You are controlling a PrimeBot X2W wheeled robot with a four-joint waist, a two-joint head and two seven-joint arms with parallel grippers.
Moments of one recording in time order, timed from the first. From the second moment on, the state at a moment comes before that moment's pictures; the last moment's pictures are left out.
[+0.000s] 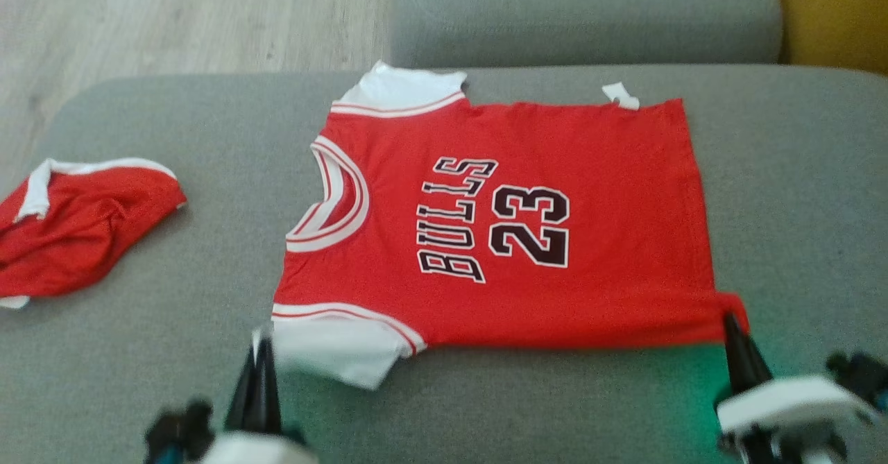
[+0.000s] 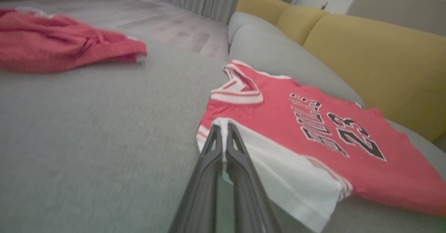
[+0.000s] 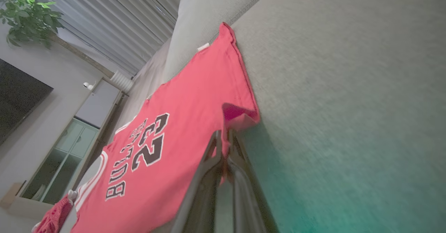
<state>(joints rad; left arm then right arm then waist) 0.07 0.04 -0.15 0.36 -0.41 -0.08 -0.26 0.04 -0.16 0.09 0.39 0.87 0.13 -0.07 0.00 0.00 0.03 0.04</state>
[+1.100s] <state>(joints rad) -0.61 0.07 -0.20 0.64 -0.25 -0.08 -0.26 -0.51 -0.17 0.08 0.66 0.38 0.13 -0.24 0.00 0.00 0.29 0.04</state>
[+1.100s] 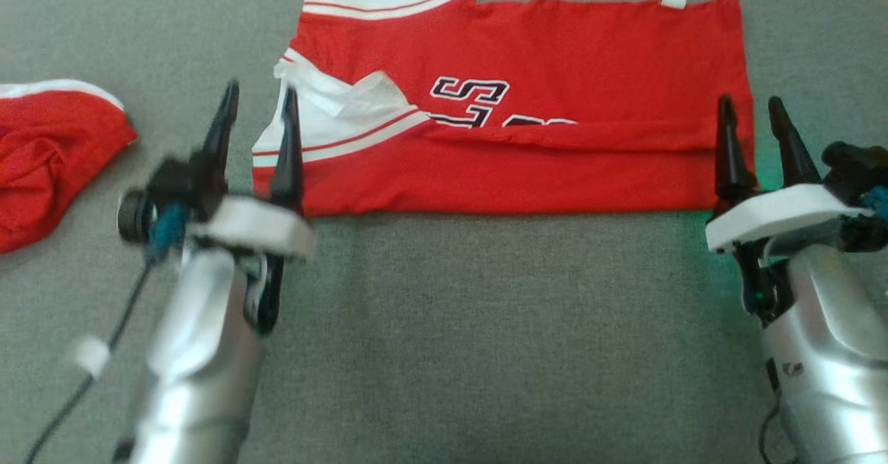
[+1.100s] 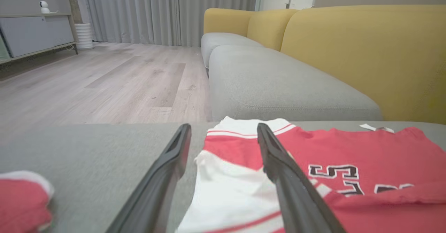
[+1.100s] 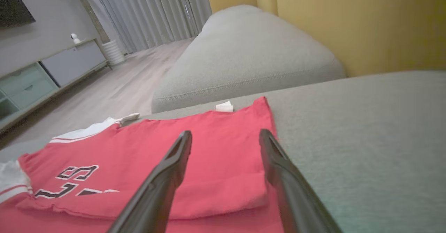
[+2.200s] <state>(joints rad) -0.37 0.04 -0.15 0.64 -0.27 -0.07 -0.26 -0.27 -0.05 -0.12 0.52 0.03 0.13 -0.25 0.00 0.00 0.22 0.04</state>
